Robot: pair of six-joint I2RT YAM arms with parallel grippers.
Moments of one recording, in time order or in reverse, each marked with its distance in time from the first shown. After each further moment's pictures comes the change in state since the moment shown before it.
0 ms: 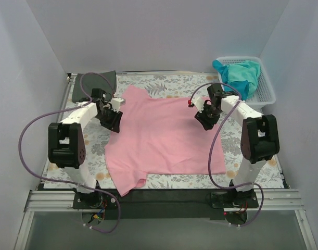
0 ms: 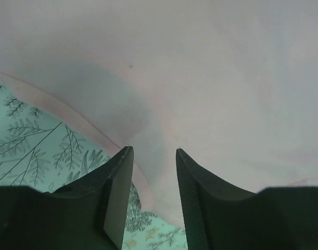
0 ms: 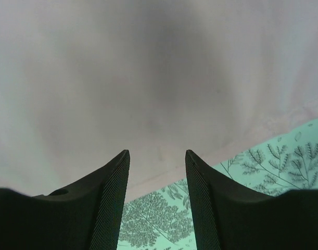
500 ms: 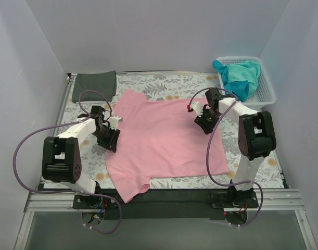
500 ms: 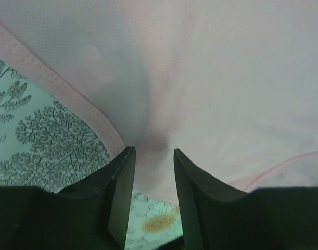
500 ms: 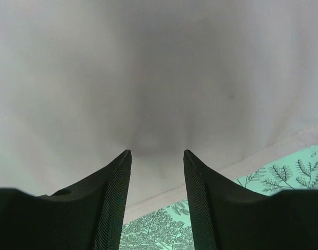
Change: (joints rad) left arm -0.001 -0.113 -0.336 0.039 -0.084 -0.112; right arm 0.003 0.130 -0.032 0.076 0.047 0.018
